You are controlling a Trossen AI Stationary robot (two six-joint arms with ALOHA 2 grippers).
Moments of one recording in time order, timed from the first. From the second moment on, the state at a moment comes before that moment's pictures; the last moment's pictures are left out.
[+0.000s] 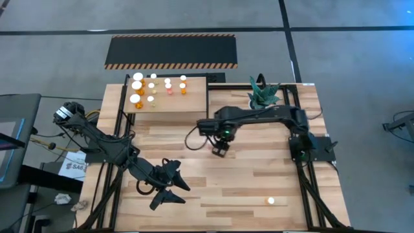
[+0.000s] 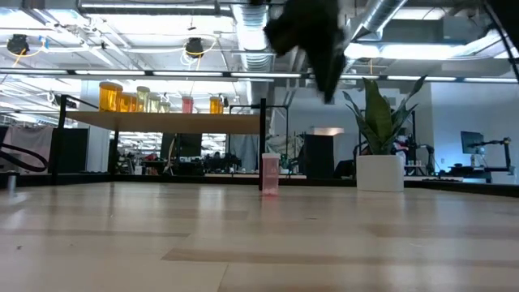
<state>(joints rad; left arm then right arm) -0.59 1.30 0.96 0.07 -0.09 -0.63 -0.01 2.07 1.96 -1.48 0.00 0.43</state>
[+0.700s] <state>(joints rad) -0.56 1.30 0.96 0.04 -0.09 -0.57 0.74 1.65 1.49 -1.44 -0.15 1.54</state>
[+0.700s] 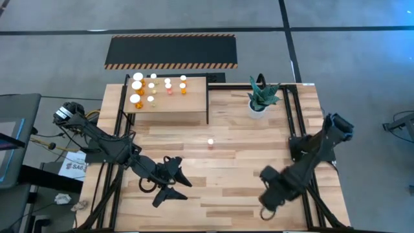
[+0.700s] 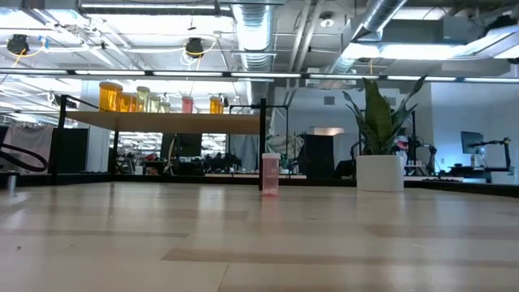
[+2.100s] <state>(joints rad) -0.59 1.31 0.96 0.04 -0.11 -0.54 0.81 1.77 1.13 -0.86 -0.16 1.83</state>
